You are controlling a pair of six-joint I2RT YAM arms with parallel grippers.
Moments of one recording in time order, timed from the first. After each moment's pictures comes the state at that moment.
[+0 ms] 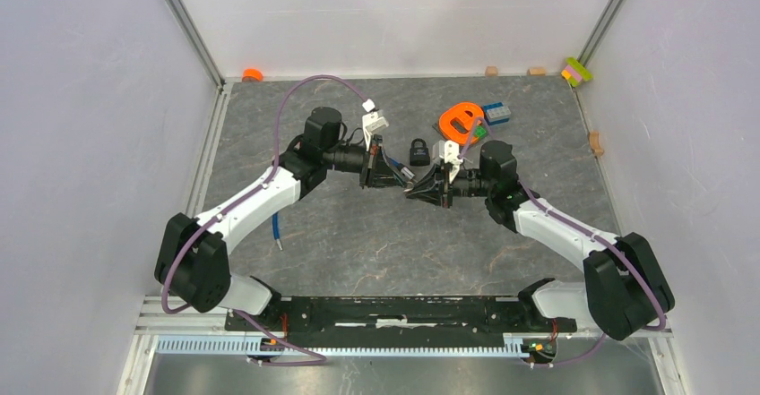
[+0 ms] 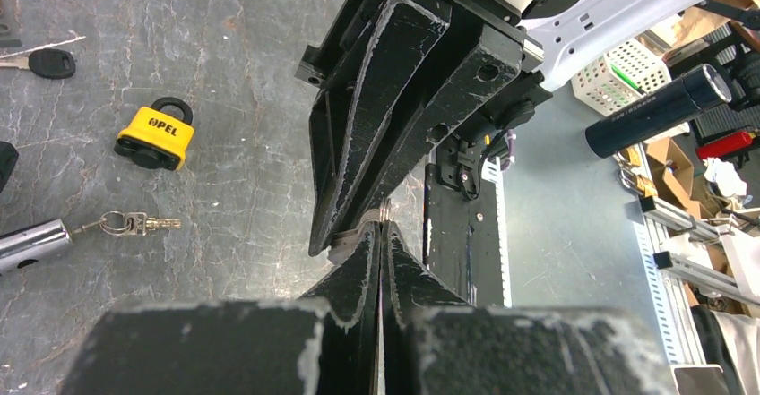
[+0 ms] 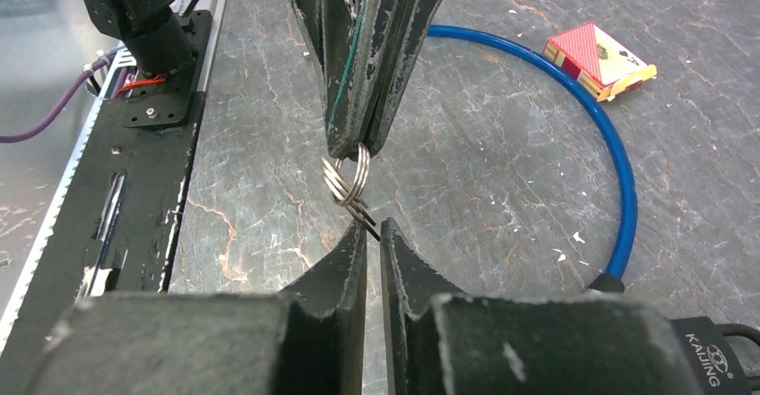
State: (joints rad) left arm -0.55 1.43 1.04 0.00 1.03 -0.16; right arm 0.46 1.28 0.64 0.42 -1.01 -0.17
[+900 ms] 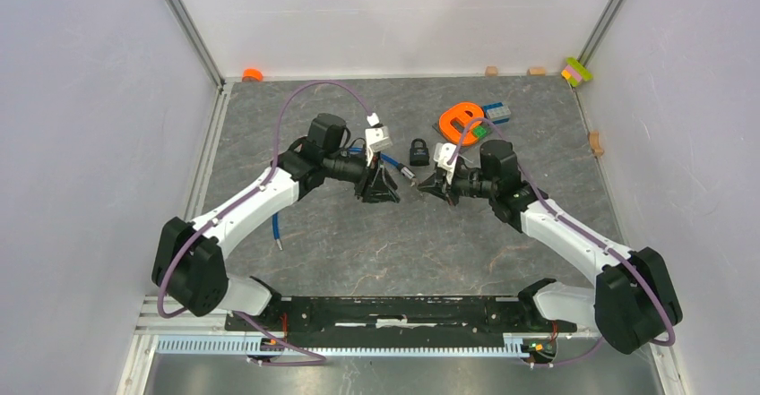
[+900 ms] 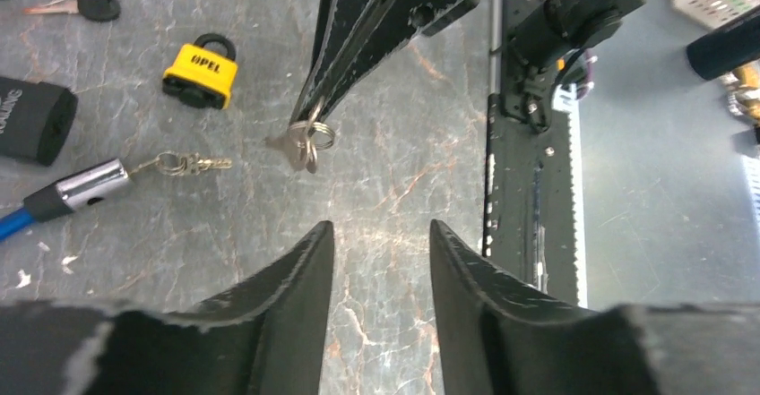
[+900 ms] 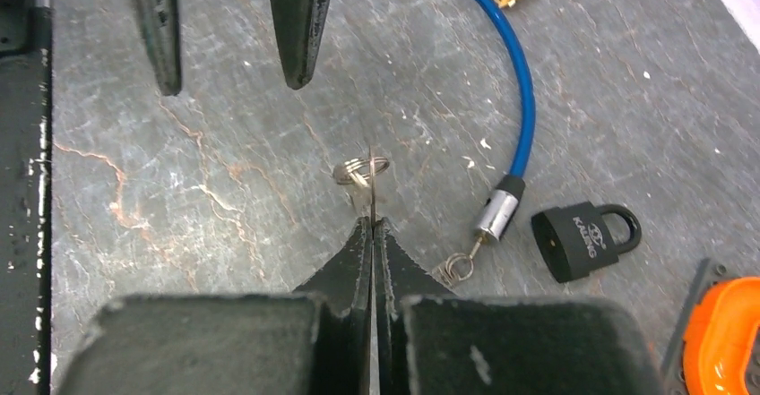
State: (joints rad) left arm -0.56 1.40 1.05 -0.25 0.94 0.15; right arm 0.46 1.21 0.68 0.12 -0.77 -0.42
